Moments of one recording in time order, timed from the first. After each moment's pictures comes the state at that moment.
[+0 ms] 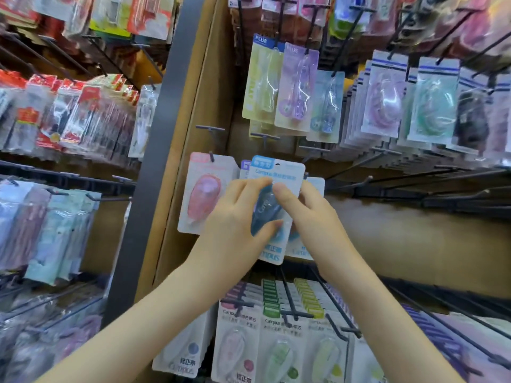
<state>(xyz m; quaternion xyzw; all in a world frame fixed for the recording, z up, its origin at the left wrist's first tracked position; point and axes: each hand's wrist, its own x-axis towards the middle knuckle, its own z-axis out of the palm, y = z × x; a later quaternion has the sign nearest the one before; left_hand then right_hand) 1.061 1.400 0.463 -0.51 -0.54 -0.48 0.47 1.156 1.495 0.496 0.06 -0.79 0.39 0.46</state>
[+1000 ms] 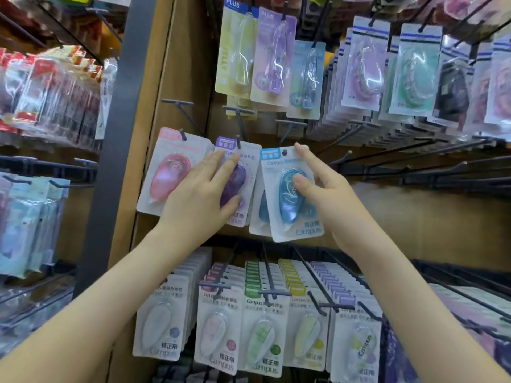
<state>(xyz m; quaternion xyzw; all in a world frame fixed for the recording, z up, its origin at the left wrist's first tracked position) 1.001 1.425 0.471 -0.43 -0.64 -0.30 0.56 1.168 1.559 0.504 0.05 -0.80 0.38 0.46</state>
